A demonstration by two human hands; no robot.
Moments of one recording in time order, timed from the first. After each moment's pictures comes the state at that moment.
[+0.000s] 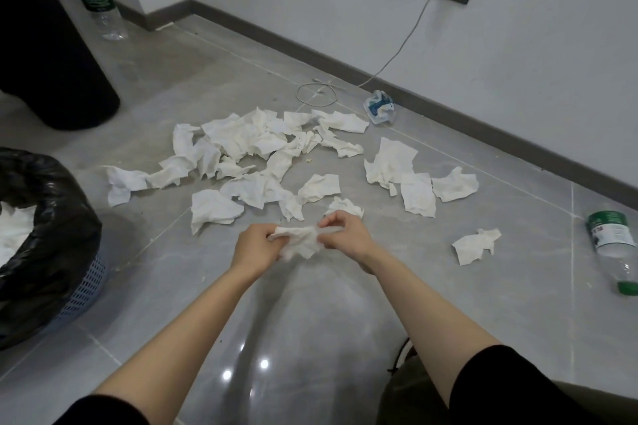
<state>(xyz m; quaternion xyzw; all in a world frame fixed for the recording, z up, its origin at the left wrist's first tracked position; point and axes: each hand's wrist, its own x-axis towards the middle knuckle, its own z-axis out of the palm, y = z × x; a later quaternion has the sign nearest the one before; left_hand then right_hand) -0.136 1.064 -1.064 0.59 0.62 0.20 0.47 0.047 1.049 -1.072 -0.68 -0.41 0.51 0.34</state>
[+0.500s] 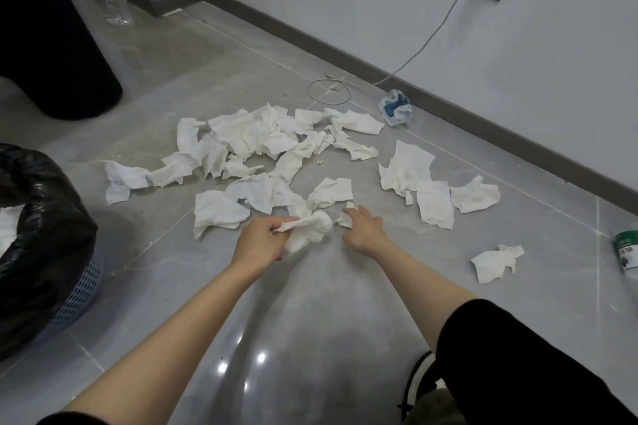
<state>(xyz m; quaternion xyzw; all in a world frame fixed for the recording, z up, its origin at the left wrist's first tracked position) -0.138 1.090 -1.063 0.57 0.59 0.26 0.50 0.072 1.111 -1.119 -0.78 -0.55 0.31 -0.01</state>
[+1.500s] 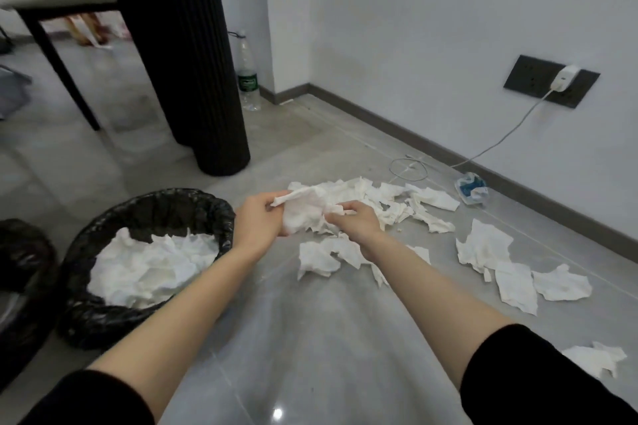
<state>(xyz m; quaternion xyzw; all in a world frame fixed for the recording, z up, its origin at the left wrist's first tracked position) -0.281 1.096 -0.912 0.51 0.66 0.44 0.33 -0.118 1.138 -0.952 -0.65 -0.45 0.50 0.36</state>
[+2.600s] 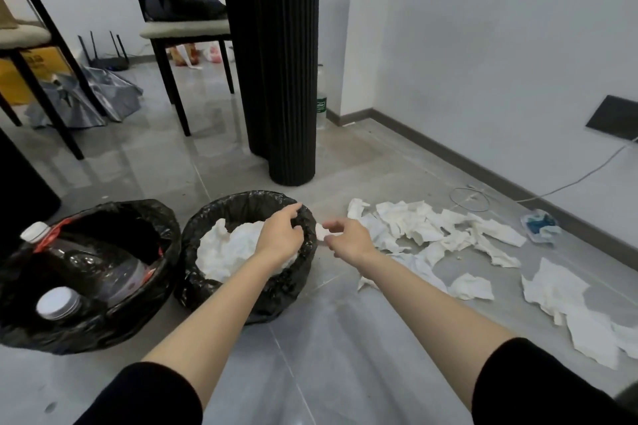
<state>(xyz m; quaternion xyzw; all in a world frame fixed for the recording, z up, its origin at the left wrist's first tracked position) -0.379 1.051 -0.903 0.54 0.73 0.32 0.28 -0.247 1.092 -0.926 -0.59 -0.65 0.43 0.23</state>
